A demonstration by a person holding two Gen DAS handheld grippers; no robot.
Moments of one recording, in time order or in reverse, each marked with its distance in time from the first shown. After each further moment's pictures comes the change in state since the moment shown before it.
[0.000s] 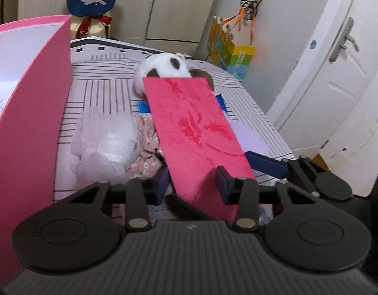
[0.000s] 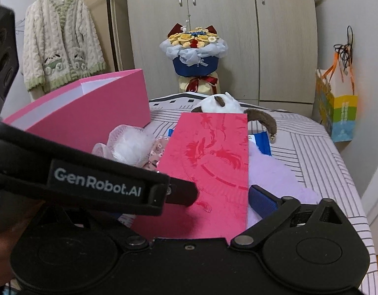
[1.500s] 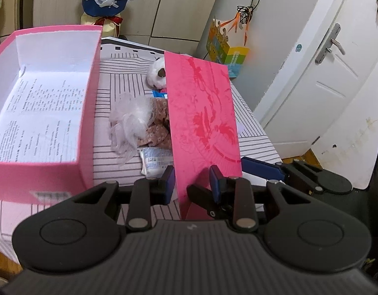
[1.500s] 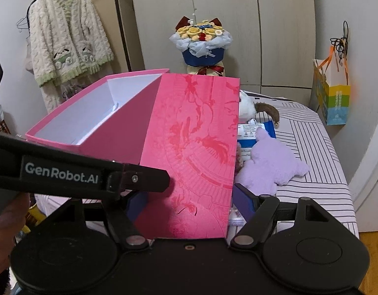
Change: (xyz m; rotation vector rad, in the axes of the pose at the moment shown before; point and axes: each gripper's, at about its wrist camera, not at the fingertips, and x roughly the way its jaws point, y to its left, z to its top) left arm -0.109 -0.003 -0.024 -0.035 0.034 -0.018; right arm -0.085 0.044 0.013 0.036 0.106 0.031
